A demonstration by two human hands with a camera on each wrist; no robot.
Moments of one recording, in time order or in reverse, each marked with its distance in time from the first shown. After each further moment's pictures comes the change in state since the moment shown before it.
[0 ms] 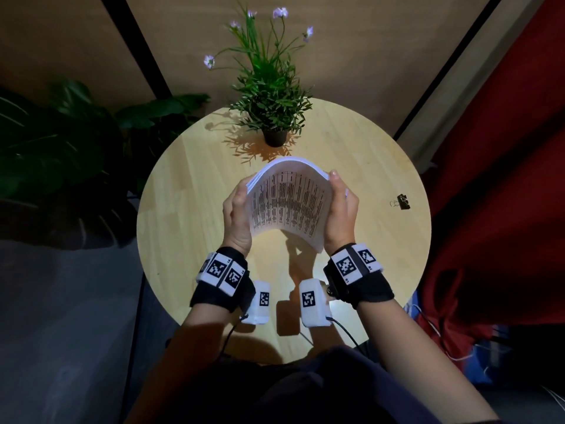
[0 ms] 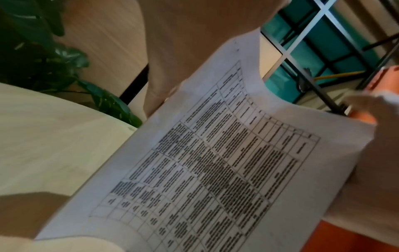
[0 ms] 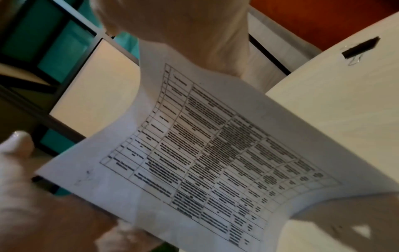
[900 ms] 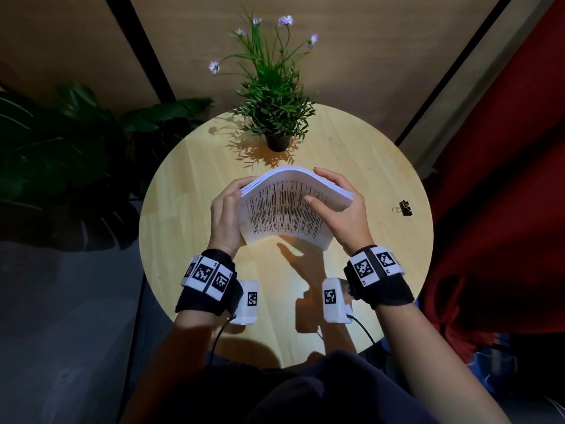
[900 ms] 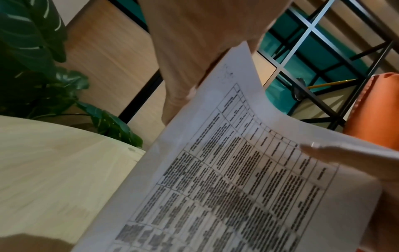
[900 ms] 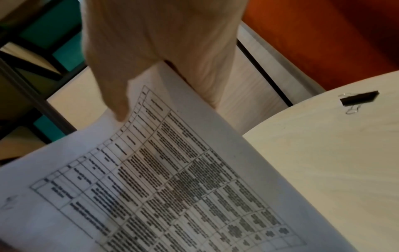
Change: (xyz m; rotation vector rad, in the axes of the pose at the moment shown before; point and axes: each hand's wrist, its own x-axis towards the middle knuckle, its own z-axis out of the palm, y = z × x) left_hand 0.020 0.000 -0.025 0.202 -0.065 0.229; right_hand 0.019 -0.003 -0.025 -0.356 -0.311 -0.111
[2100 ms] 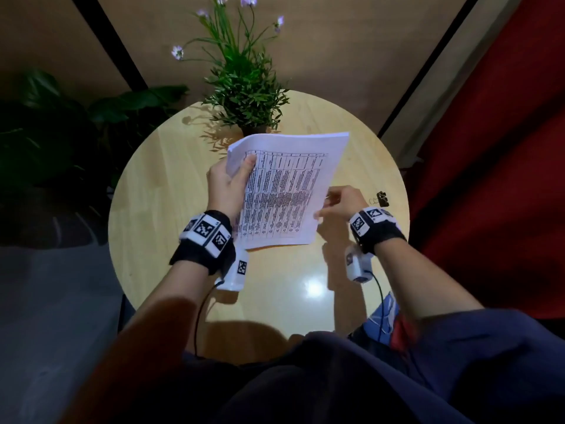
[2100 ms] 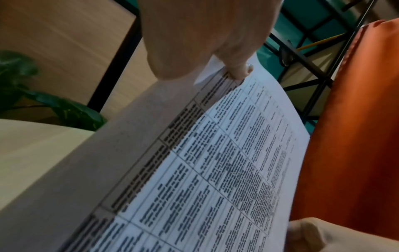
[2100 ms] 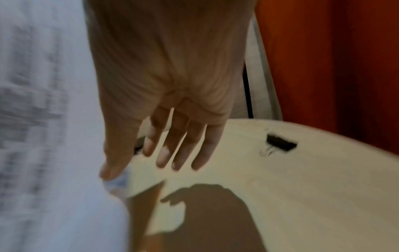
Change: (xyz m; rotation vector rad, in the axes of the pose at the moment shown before) left_hand 0.033 0.006 0.063 0.199 0.133 -0.114; right_hand 0.065 0.079 -0.087 -0.622 -0.244 0.454
